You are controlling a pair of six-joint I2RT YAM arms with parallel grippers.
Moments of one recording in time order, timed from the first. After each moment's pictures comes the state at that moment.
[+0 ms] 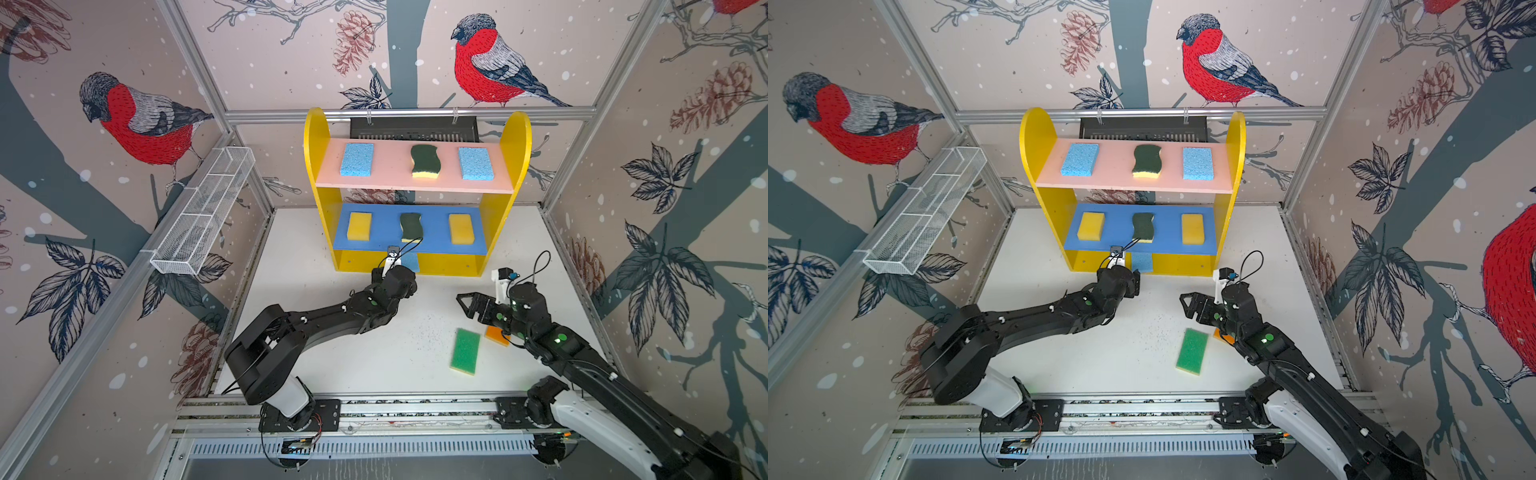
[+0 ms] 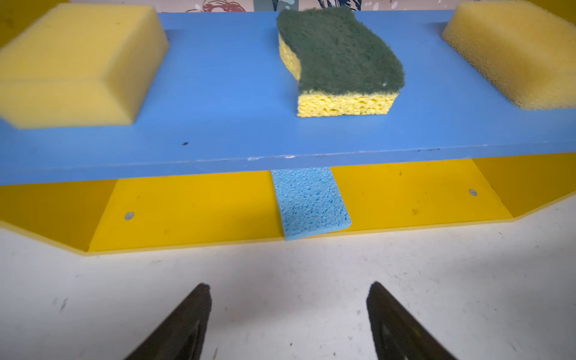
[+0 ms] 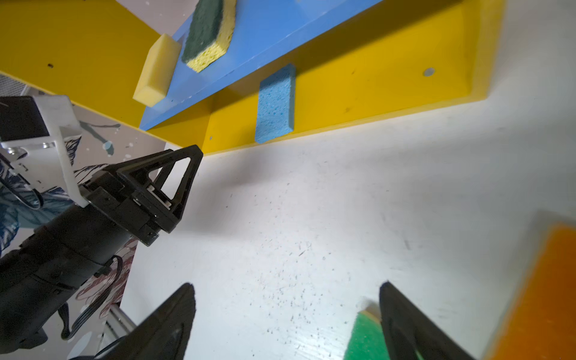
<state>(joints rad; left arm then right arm) -0.85 1.51 0.85 0.07 -0.58 -0.42 0.64 0.79 0.49 -0.23 -0.13 0.71</state>
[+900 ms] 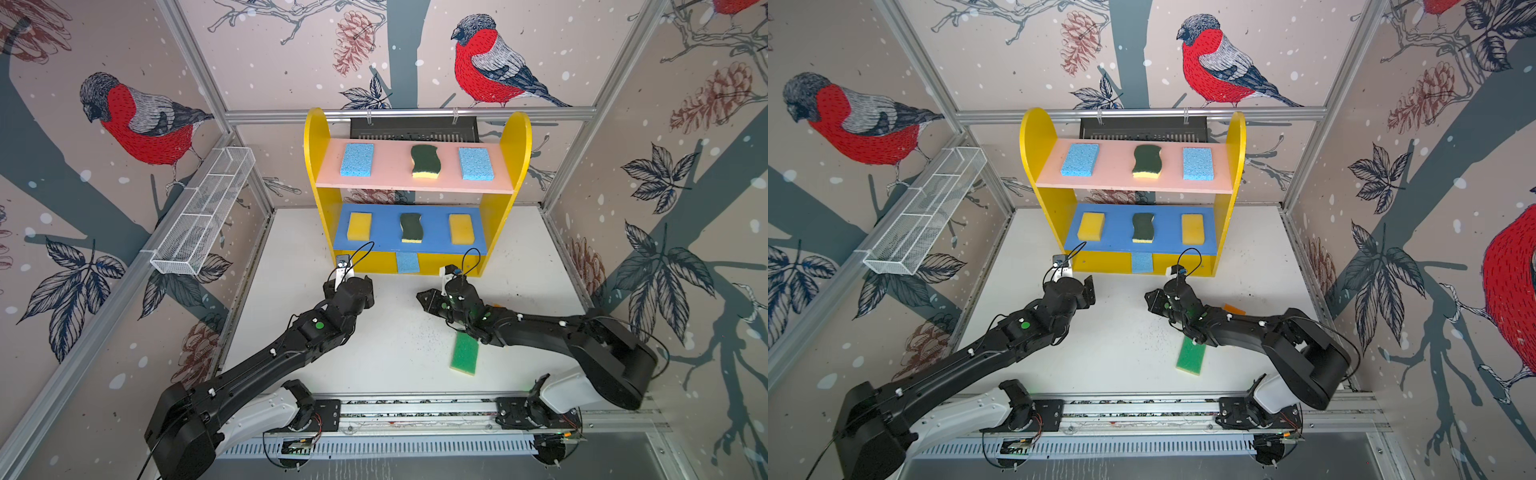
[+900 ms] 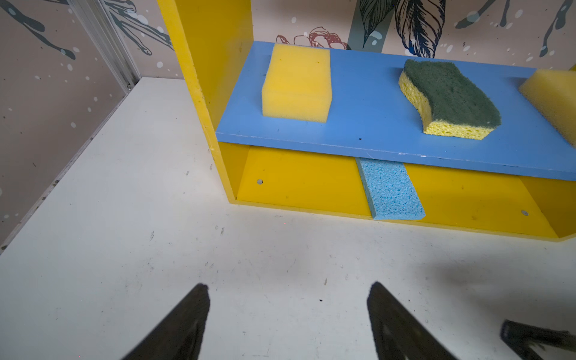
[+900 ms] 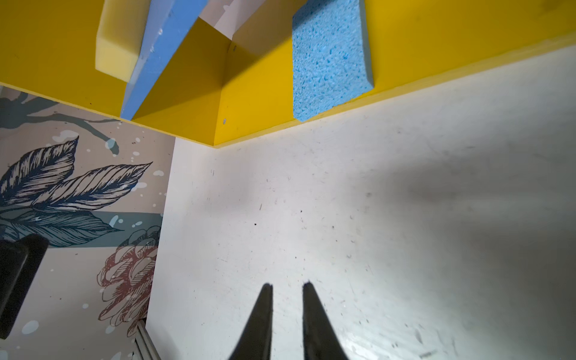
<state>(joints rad) -0.76 0.99 0.68 -0.30 -0.65 -0.48 0.85 1.54 0.62 0.38 -0.03 0.98</state>
